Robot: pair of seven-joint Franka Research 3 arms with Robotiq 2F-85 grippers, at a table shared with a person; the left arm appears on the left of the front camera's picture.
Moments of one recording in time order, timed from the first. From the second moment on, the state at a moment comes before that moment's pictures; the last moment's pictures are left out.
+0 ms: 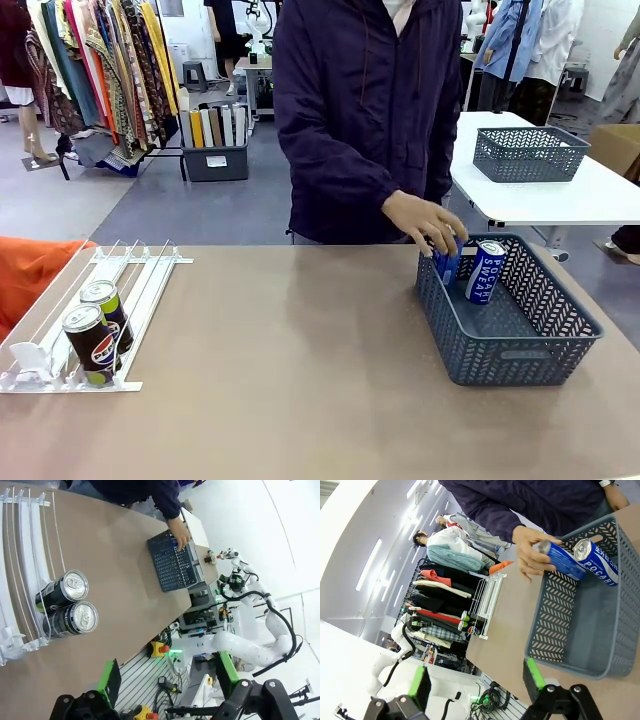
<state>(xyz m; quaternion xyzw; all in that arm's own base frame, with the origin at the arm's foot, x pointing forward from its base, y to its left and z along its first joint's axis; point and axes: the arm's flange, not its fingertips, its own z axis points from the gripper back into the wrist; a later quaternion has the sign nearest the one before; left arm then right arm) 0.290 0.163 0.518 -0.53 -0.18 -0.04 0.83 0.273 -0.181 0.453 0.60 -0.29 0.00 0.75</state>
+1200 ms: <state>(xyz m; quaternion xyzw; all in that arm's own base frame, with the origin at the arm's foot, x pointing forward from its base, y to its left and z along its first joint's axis) 0.297 0.090 0.549 -0.30 -0.11 -0.12 0.94 0.273 -0.180 0.454 0.60 -0.29 0.00 0.75</state>
